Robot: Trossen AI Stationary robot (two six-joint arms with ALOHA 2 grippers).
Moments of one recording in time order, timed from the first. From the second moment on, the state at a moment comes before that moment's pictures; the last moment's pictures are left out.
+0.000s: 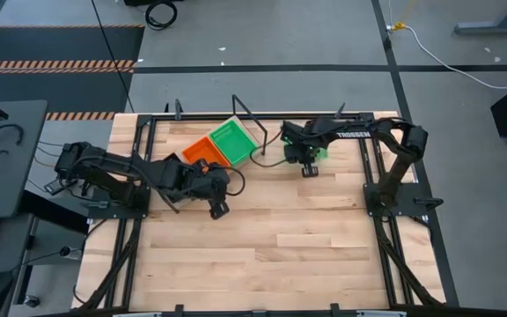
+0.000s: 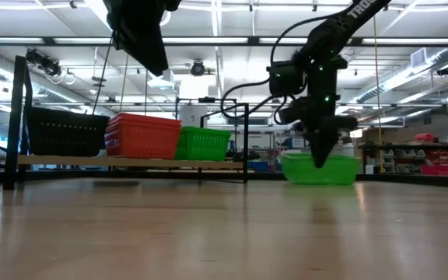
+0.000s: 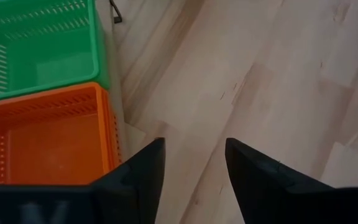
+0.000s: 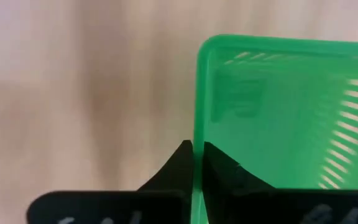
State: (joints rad) left arm -0.18 1.45 1.24 -0.87 -0.39 -0.54; right arm -0.45 1.72 1.11 -0.80 0.08 -0.51
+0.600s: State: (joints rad) left arm -0.18 1.45 1.24 -0.87 -0.39 -0.52; right arm -0.02 1.56 1.11 -0.91 -0.22 -0.51
